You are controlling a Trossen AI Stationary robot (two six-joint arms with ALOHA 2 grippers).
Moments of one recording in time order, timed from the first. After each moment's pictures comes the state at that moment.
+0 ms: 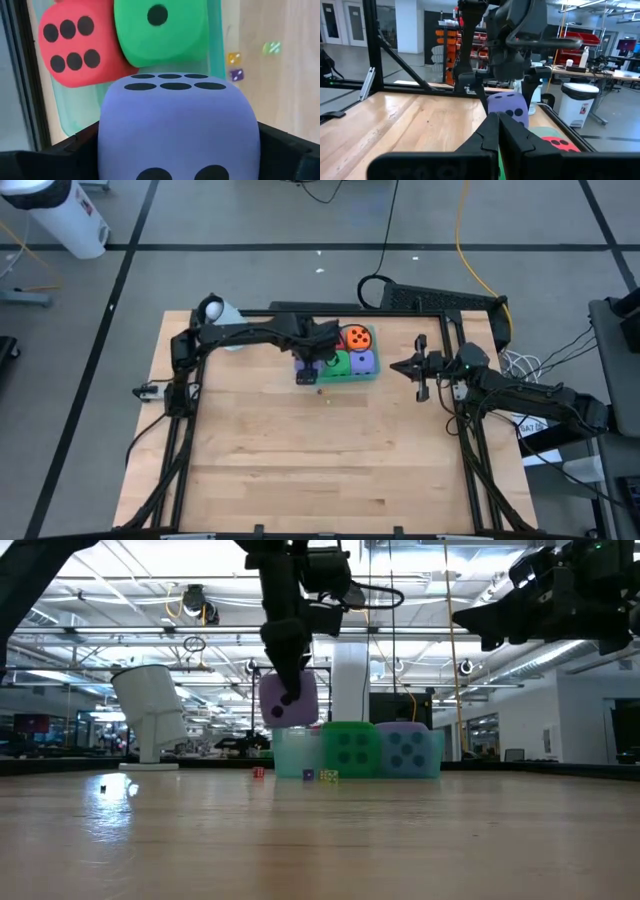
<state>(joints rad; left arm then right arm) 0.25 1.99 1.78 -1.10 -0.11 0.31 -0.49 0.59 0.14 0.55 -0.47 -0.06</state>
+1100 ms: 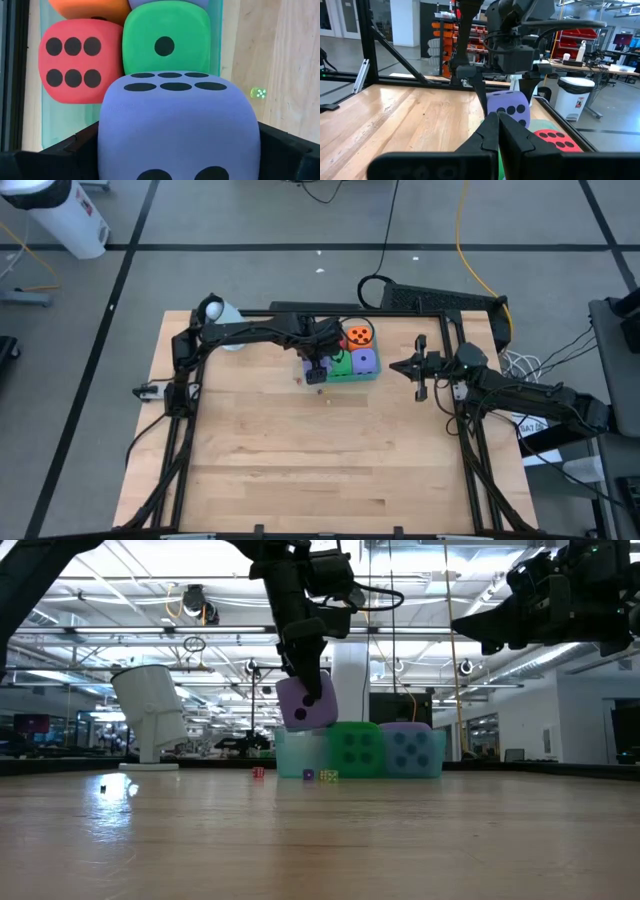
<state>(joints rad) 0.27 2.01 1.77 -1.01 -0.03 0.18 -0.49 0.60 0.14 0.52 -0.45 -0.09</state>
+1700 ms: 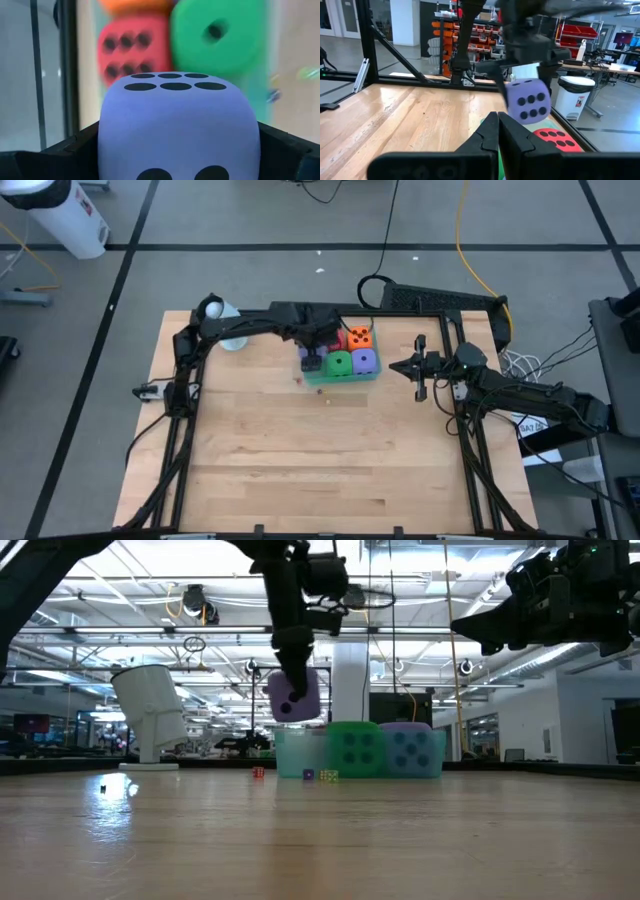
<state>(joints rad) 0.31 2.02 1.86 -1.09 -0.15 0.32 -0.49 0.60 0.14 0.52 -0.45 -0.09</state>
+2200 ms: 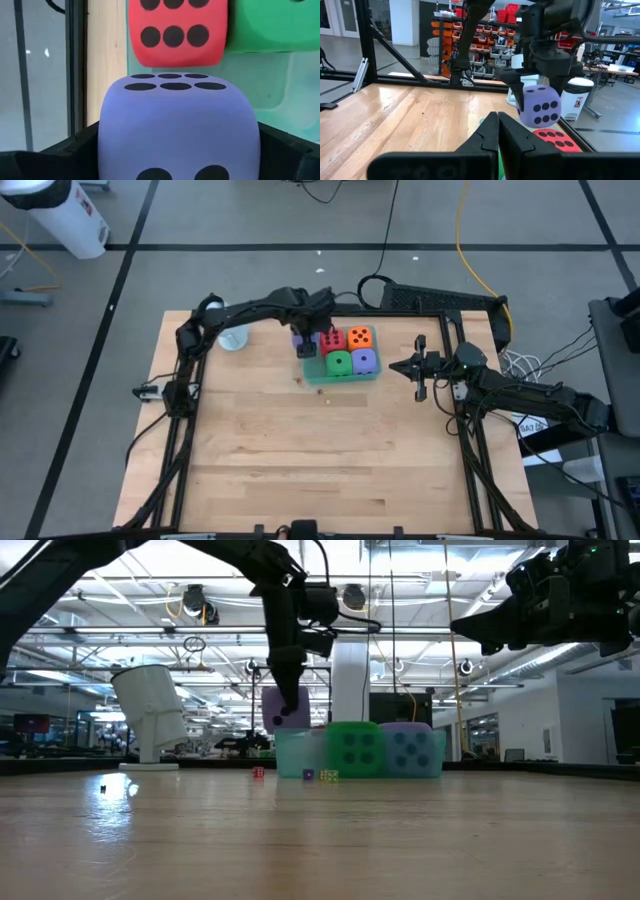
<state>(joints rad) 0.45 2.07 1.88 -1.11 -0.09 0.38 -0.49 0.60 0.14 0.52 -0.44 -0.09</state>
